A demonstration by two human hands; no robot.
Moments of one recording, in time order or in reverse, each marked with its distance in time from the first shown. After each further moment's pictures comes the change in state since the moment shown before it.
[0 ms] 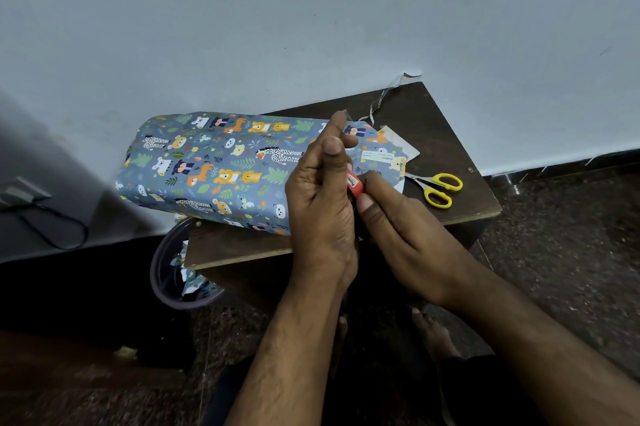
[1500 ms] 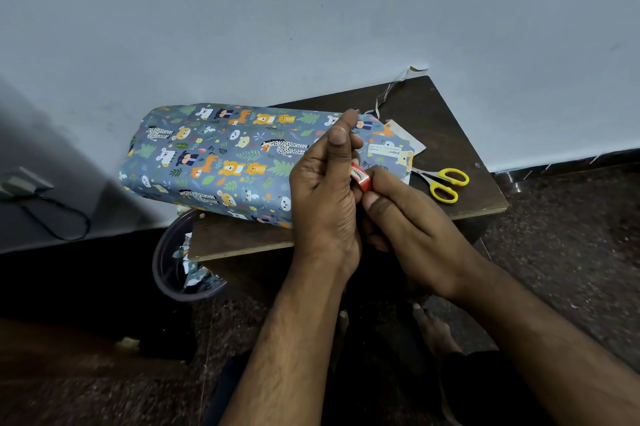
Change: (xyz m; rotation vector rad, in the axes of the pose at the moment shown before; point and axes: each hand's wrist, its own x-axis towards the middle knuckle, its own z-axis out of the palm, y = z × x) left_hand 0.003 0.009 0.000 -0.085 0.061 -0.165; right_hand 0.002 0.001 0.006 0.312 0.008 0.080
